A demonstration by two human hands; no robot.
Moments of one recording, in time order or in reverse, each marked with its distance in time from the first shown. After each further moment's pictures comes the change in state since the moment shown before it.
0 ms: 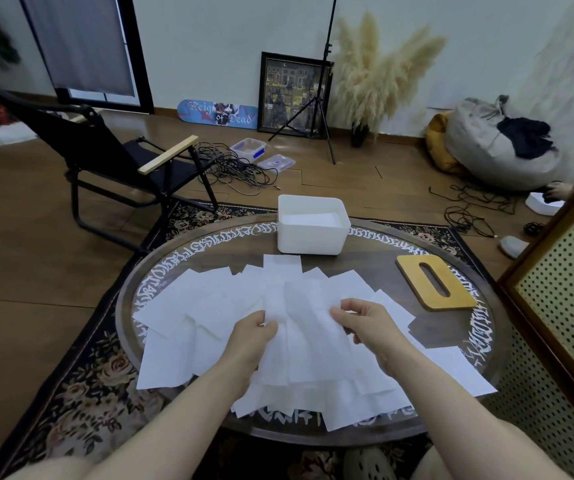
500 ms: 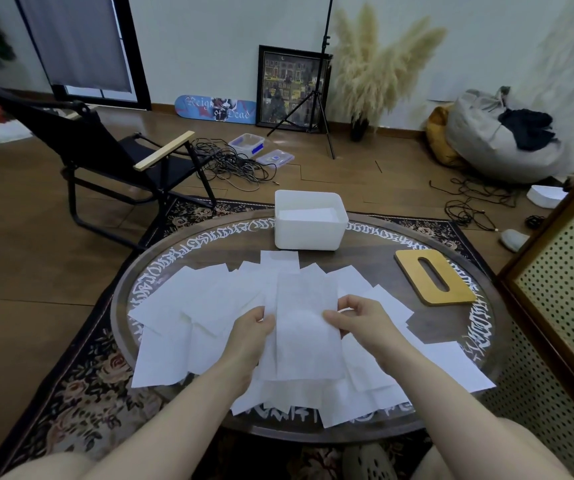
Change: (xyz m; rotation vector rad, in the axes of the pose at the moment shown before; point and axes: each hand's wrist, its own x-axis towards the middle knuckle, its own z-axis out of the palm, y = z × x) left_hand 0.004 -0.002 0.009 -0.065 0.021 0.008; right_hand -0.001 0.001 -0.003 -0.061 -0.034 0.008
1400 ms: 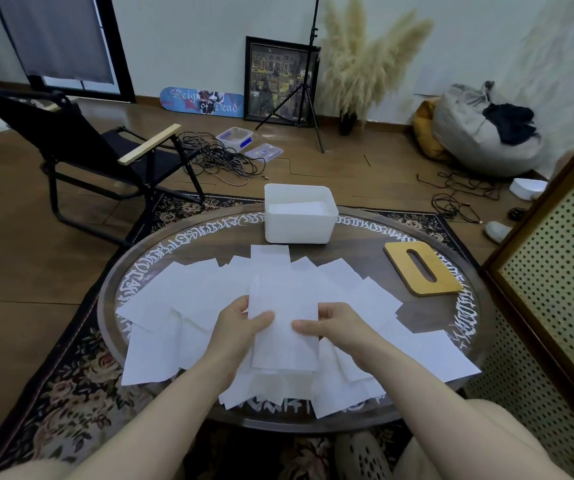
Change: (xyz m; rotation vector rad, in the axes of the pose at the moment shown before) left_hand -0.006 0.002 -0.010 -0.049 -0.033 0.125; right_hand 0.003 0.008 0.018 -0.025 -0.184 0.041
